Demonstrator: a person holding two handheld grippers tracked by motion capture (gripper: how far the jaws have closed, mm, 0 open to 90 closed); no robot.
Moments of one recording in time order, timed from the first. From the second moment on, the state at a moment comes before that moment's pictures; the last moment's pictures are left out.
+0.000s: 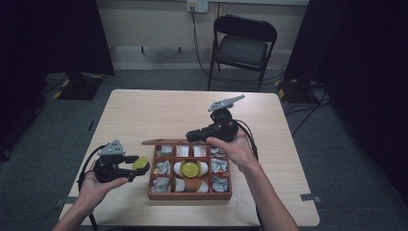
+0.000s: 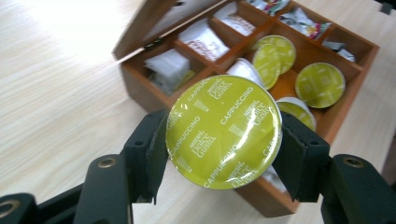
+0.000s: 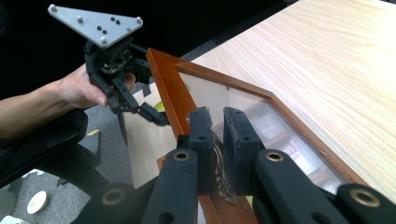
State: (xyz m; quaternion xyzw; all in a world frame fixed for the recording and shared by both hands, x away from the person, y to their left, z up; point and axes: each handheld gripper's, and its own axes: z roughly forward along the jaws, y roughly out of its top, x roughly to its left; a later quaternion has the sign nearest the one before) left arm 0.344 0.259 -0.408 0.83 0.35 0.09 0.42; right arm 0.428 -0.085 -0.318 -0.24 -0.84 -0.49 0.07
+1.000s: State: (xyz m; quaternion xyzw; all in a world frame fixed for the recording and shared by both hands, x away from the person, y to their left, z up) left arm 0.401 0.289 -0.432 0.81 0.43 0.12 0.38; right arm 0.427 -0.085 -0.318 -0.24 -0.84 -0.49 0.07
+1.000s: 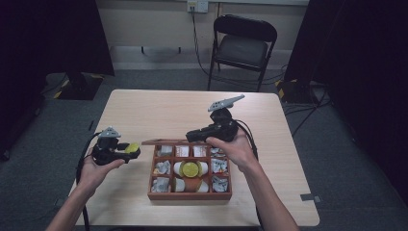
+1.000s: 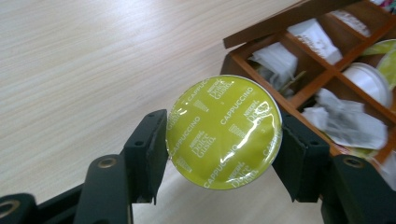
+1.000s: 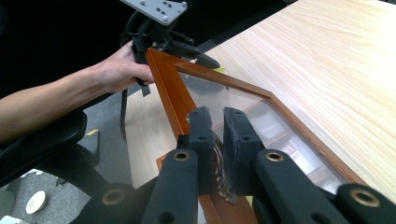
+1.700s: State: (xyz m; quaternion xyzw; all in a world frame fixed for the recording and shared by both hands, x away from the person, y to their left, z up) left arm 0.428 0.275 -0.474 0.83 0.44 0.12 0.33; right arm 0.427 -0.085 -0.318 -0.24 -0.84 -0.49 0.07
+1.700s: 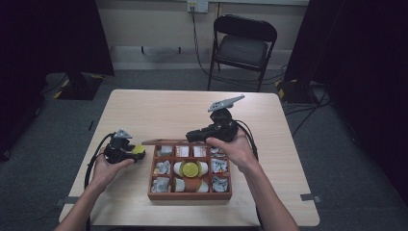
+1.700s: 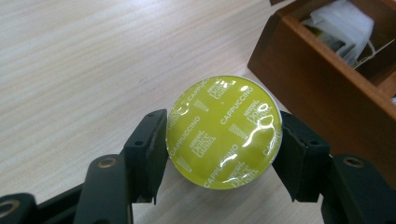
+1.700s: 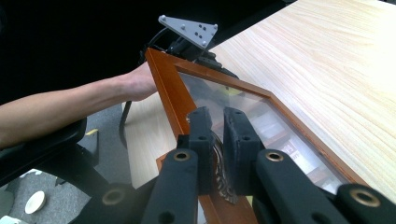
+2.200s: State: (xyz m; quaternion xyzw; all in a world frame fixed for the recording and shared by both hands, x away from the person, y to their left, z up) left arm 0.433 0.278 -0.480 0.81 0.46 0.12 0.34; right arm 0.426 -0.085 -0.318 -0.24 -0.84 -0.48 0.07
